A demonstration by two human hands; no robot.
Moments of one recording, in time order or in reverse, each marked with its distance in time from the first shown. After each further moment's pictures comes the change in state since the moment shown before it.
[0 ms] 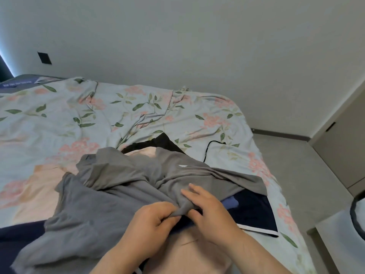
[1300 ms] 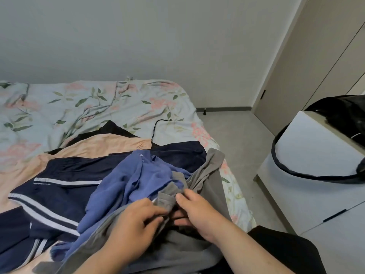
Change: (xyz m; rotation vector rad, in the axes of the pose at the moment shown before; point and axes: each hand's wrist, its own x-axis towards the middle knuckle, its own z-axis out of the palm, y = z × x) left_hand -0.079 0.066 0.079 0.006 -0.040 0.329; right_hand -0.159 0.010 -0.019 0.904 0.042 0.609
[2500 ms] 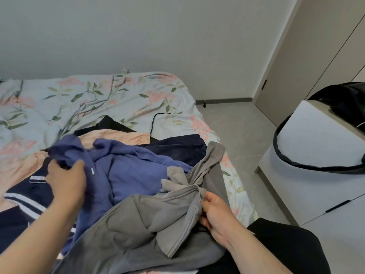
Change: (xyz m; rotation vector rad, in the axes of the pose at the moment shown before) left_hand 0.057 -0.115 -0.082 -0.134 0.748 -0.840; right_hand 0.002 0.037 -0.027 0.479 0.233 0.017
